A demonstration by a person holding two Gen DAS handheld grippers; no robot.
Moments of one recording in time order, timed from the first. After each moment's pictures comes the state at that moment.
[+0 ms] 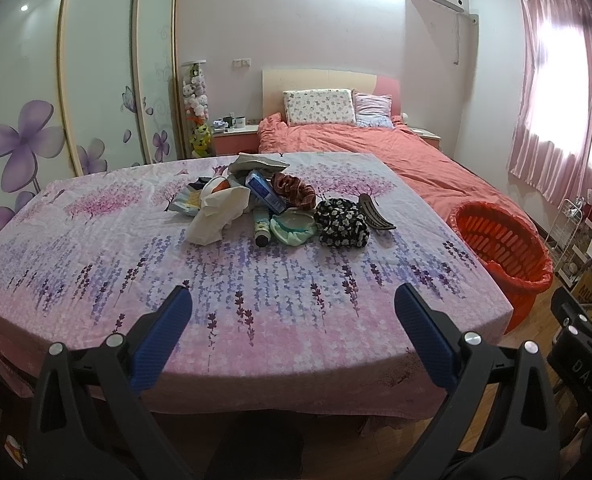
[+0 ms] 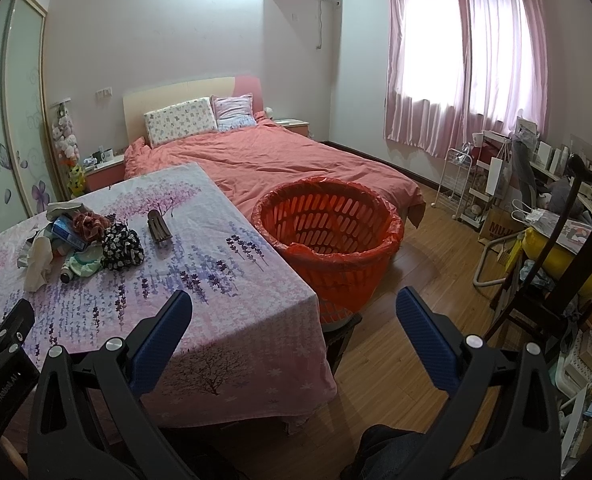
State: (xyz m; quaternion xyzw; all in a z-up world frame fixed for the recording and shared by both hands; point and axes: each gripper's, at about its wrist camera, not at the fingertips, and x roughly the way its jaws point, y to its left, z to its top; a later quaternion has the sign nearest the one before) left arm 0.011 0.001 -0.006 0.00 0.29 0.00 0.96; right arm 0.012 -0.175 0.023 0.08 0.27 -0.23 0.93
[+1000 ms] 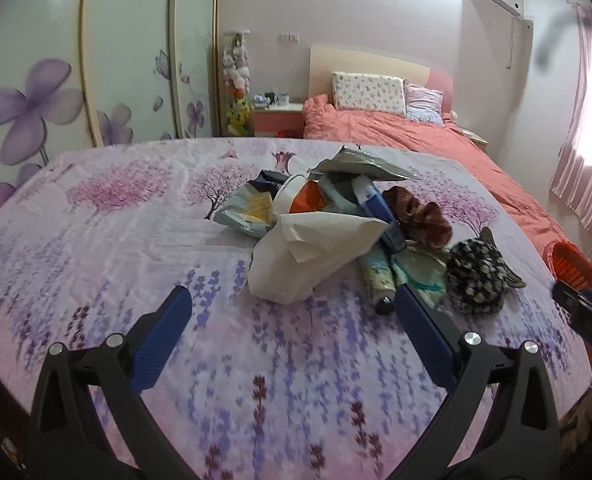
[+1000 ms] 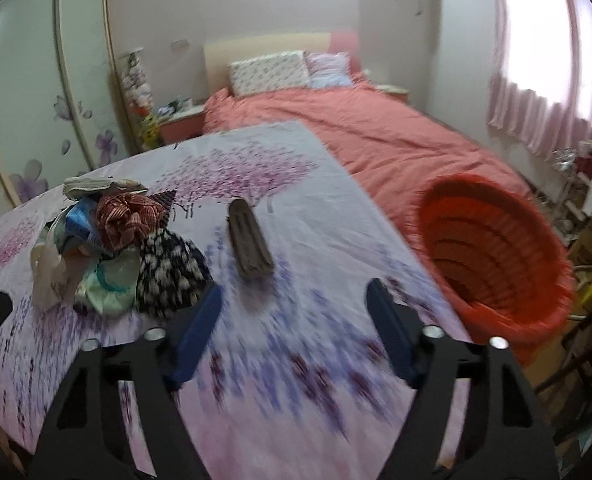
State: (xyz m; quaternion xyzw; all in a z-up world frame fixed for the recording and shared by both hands) left arm 0.158 0.113 -0.038 -0.05 0.33 0.06 0.94; right arm 0.196 -0.152 -0.010 0.07 0.35 -0.05 0.93
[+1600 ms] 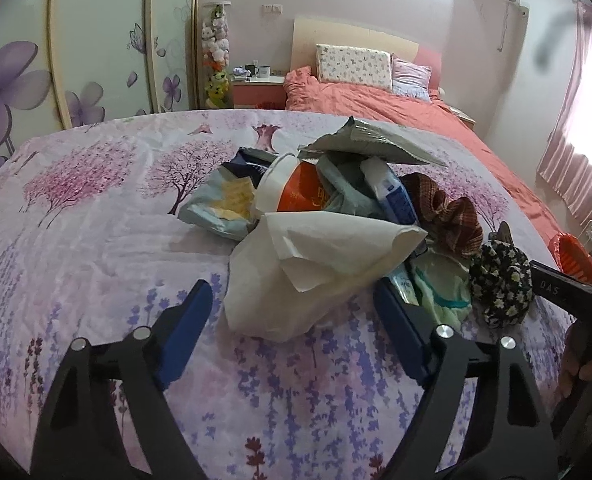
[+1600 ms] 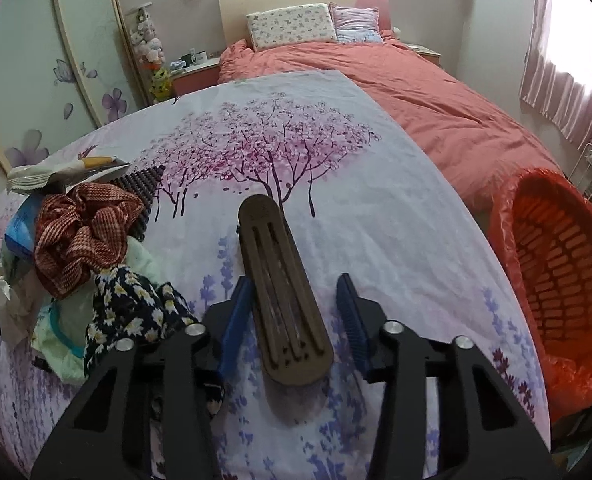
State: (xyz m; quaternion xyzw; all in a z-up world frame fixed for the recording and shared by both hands) left arm 0.217 0.123 -0.068 -0.05 0.37 0.02 0.93; right arm 0.267 -0.141 -0.038 0.06 0.43 -0.01 0.90
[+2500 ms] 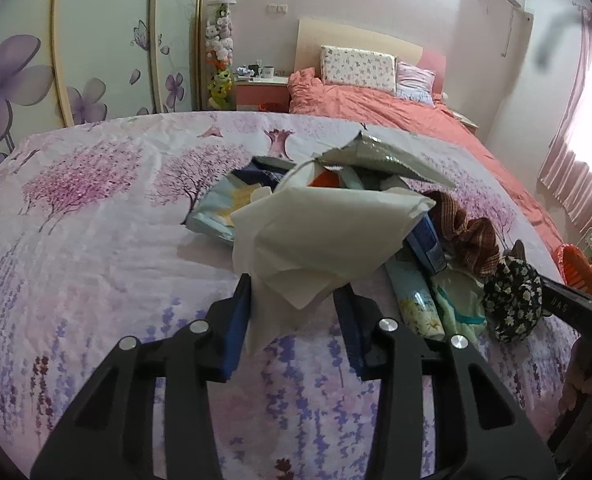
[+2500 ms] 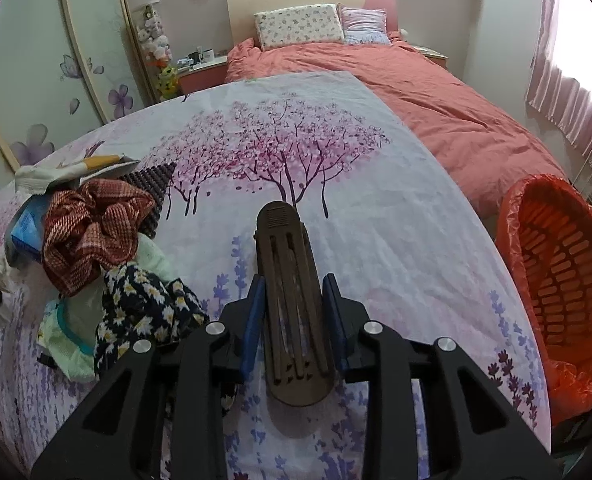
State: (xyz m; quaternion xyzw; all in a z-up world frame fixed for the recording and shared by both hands) left arm 0.222 0.145 -0.062 -0.06 0.37 0.02 0.93; right arm 0.271 -0.137 -0.038 0.05 0.43 -0.01 0.90
